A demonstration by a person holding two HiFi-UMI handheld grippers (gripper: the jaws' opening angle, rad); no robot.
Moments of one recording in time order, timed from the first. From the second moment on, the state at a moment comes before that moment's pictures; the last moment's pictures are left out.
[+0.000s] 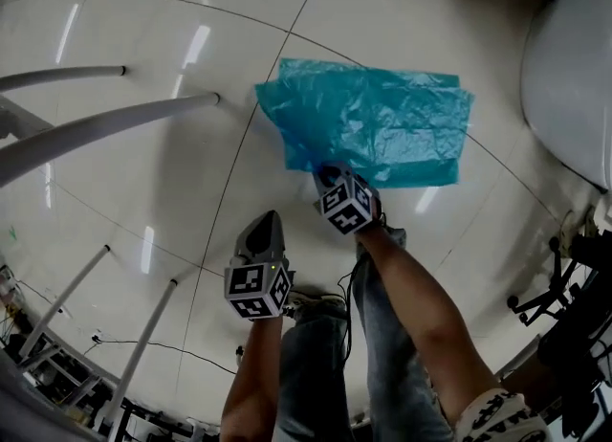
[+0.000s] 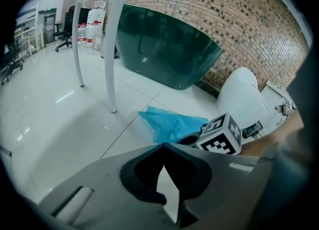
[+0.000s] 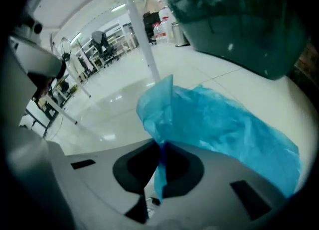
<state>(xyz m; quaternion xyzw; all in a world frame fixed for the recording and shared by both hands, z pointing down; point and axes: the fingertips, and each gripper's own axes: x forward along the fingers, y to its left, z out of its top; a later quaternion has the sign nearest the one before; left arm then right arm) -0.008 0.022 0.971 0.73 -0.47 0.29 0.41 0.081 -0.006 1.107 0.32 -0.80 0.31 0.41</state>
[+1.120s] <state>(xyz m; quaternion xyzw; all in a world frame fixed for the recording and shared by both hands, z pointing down) -0.035 -0.011 0.343 0.76 -0.59 0.07 0.27 0.177 -0.101 0.330 0.39 -0.89 0.20 0.11</state>
